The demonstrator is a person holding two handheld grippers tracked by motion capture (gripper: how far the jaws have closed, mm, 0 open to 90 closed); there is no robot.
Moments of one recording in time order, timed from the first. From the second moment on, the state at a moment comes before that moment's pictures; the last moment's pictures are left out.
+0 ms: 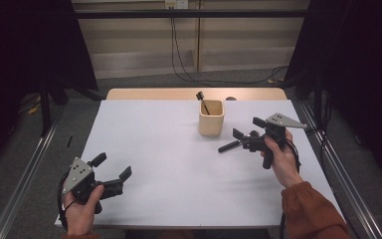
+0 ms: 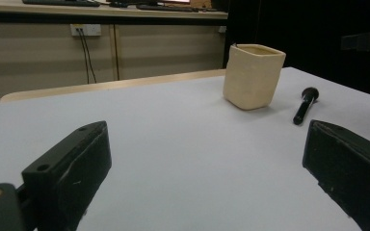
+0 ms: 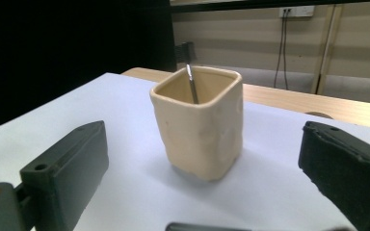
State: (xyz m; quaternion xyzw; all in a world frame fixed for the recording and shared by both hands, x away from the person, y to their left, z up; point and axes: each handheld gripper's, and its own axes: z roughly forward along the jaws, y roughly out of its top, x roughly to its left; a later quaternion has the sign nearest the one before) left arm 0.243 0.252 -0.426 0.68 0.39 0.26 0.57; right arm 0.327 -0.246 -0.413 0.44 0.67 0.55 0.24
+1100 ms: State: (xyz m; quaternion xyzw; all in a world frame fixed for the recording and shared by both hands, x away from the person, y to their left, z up) left arm 0.228 0.259 -0.425 0.68 0.39 0.26 0.56; right arm 0.240 -0.296 -0.437 0.46 0.66 0.54 0.26
